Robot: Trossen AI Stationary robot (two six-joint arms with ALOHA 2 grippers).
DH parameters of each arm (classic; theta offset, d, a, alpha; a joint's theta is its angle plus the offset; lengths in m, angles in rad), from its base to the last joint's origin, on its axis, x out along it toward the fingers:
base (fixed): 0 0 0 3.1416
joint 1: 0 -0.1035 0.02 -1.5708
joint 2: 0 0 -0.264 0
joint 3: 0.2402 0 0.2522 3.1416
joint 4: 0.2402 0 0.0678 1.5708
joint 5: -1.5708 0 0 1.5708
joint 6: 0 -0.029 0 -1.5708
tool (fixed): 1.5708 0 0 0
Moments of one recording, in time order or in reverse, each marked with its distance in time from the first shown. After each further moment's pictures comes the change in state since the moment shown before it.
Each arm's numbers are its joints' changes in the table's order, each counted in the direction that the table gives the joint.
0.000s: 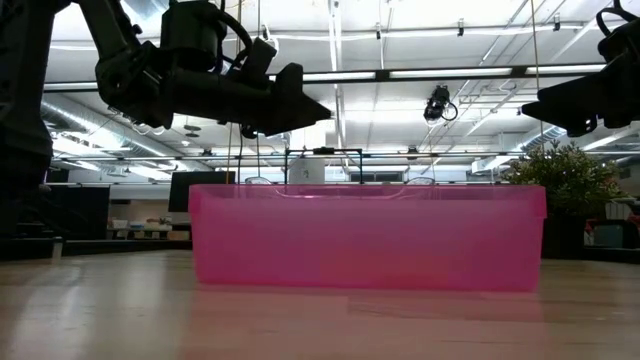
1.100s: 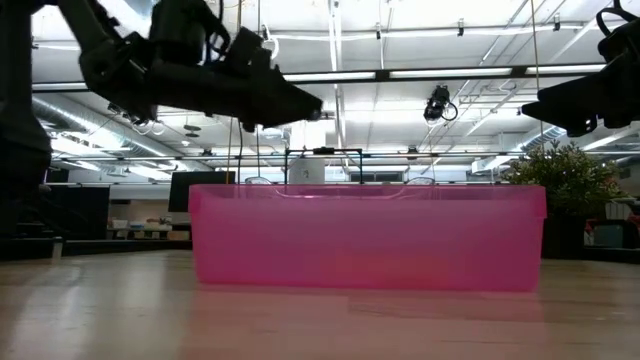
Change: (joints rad) left arm -0.006 0.135 -0.040 0.171 -0.246 0.010; right arm 0.000 0.000 0.000 0.000 0.000 0.000
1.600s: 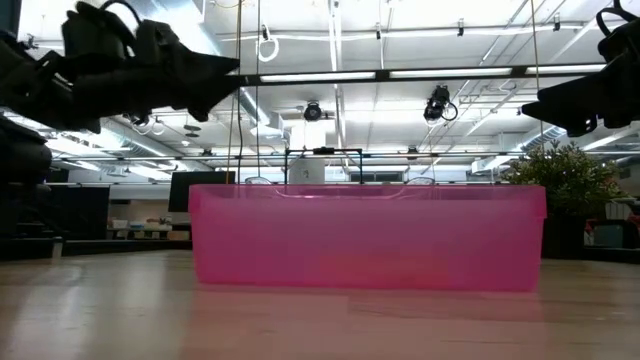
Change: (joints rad) left arm -0.137 0.584 -0.364 -0.033 -0.368 0.051; right arm 0.000 0.000 0.000 0.000 0.000 0.000
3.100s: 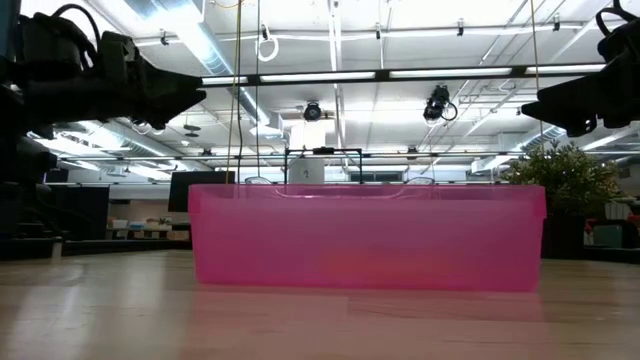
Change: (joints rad) left arm -0.110 0.830 -0.078 0.759 0.070 -0.026; right arm 0.000 0.000 0.000 0.000 0.000 0.000
